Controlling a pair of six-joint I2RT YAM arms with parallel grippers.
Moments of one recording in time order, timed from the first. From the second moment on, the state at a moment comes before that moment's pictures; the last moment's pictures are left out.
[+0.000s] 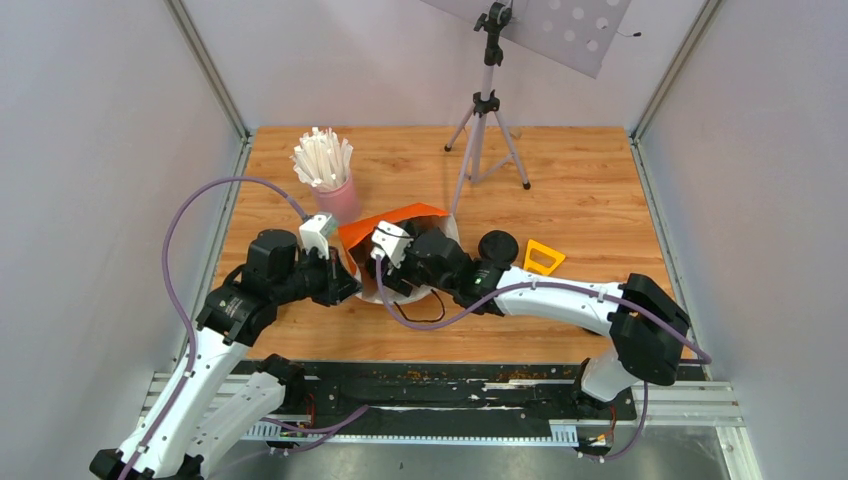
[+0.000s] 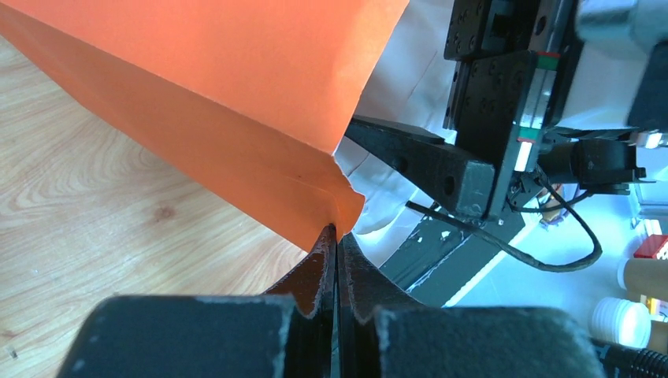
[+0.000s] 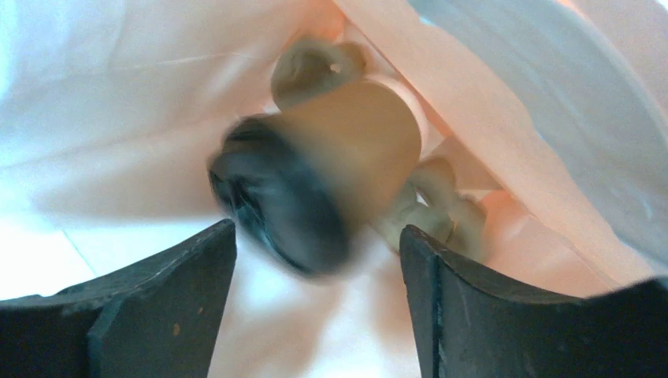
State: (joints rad) left arm -0.44 0.69 0.85 -0.78 0.38 -0.36; right arm 1.07 1.55 1.04 0.09 0.12 -0.28
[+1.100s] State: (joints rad) left arm -0.43 0.70 0.85 -0.76 0.37 -0.36; right arm 1.04 1.74 1.15 0.23 0.00 -0.10
